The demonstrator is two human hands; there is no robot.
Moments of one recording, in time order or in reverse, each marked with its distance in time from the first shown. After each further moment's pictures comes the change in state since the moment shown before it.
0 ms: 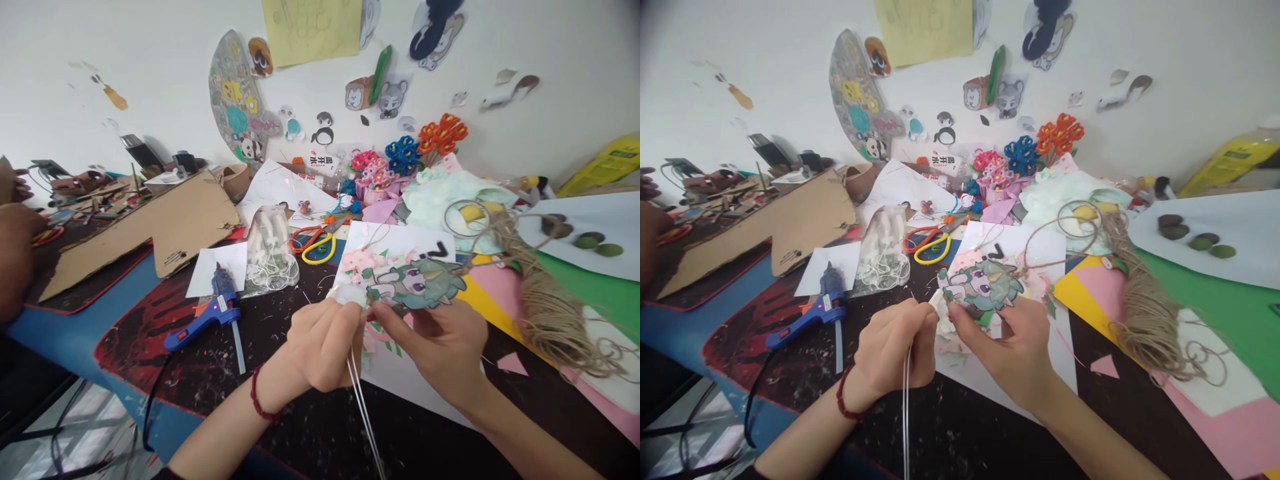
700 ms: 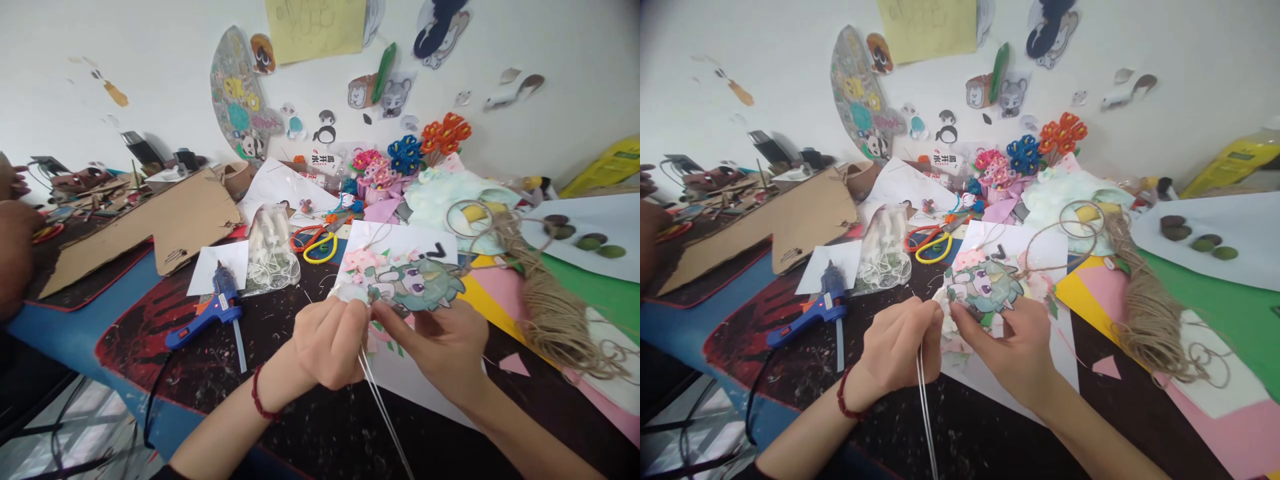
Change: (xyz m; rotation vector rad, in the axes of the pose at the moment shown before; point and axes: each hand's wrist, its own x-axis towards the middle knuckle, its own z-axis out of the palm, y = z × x) left_hand 0.004 0.000 0.004 0.086 -0.009 0.023; right_hand 0.000 0.002 0.000 -0.031 -0.007 -0.030
